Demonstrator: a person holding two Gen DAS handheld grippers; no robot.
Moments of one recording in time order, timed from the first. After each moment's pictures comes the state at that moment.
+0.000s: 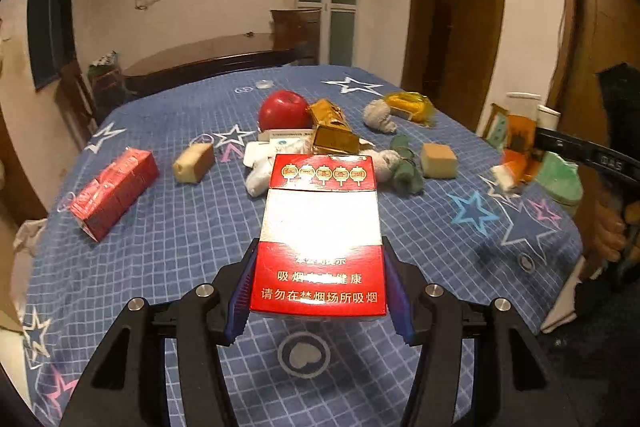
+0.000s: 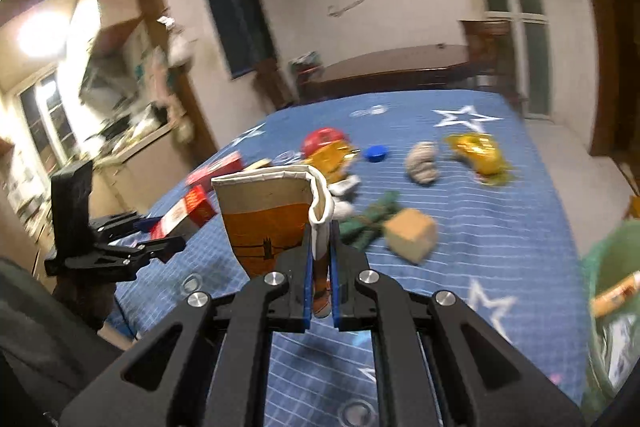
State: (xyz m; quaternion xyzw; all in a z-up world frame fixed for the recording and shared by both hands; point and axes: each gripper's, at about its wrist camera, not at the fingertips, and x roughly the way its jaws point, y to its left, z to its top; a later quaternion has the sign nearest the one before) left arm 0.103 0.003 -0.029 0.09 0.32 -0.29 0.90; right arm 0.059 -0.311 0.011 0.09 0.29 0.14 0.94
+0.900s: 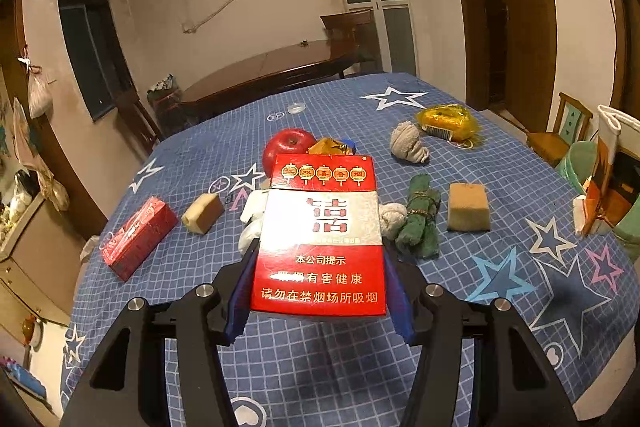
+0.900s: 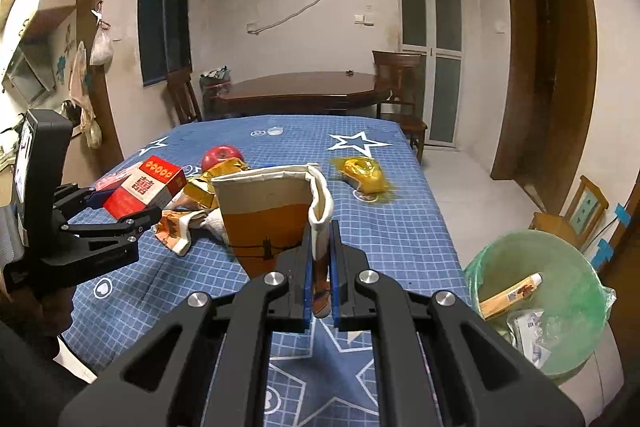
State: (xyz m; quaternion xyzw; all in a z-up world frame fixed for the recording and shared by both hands) left arm 0.115 -0.115 -0.015 0.16 0.29 -0.15 0.93; right arm 0.036 -0.329 0.016 0.01 0.26 -0.02 0.97
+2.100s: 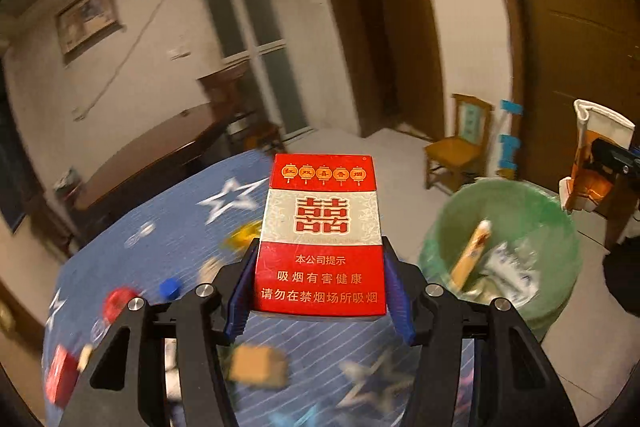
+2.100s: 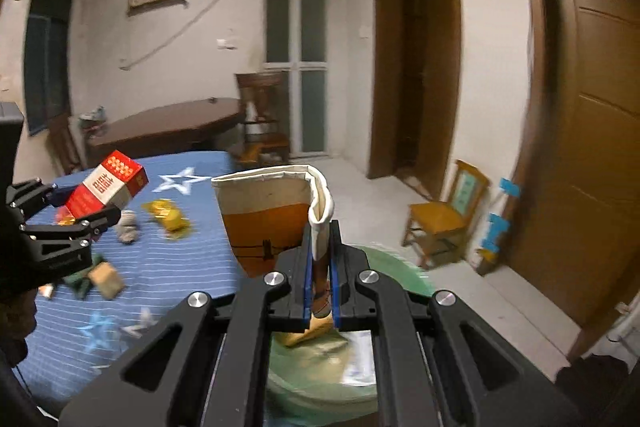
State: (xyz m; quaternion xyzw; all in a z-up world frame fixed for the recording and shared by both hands) left arm 0.090 -0.343 0.040 0.22 0.22 -0.35 0.88; right arm -0.022 -0.502 0.048 0.03 0.23 -0.27 0.94
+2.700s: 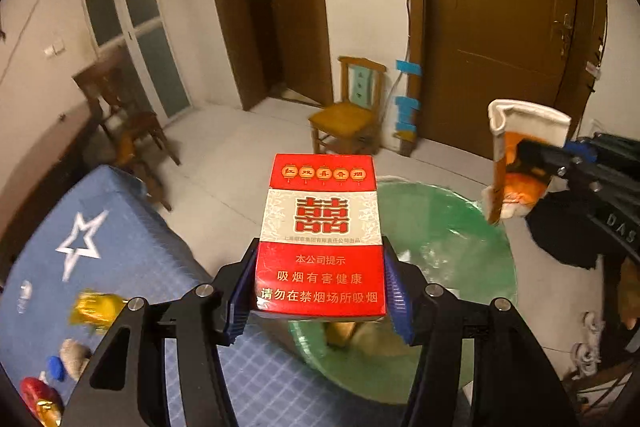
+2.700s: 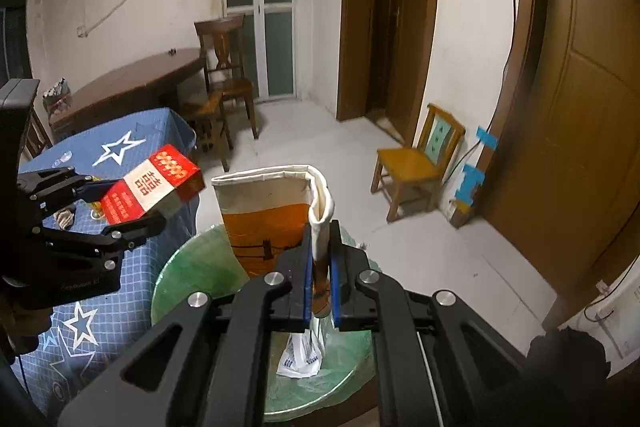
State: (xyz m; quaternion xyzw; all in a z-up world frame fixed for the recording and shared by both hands) left arm 0.105 -0.508 0.002 0.26 0.29 -0.51 0.76; right arm 0.004 -0.588 0.021 0.08 0.34 -0.29 0.89
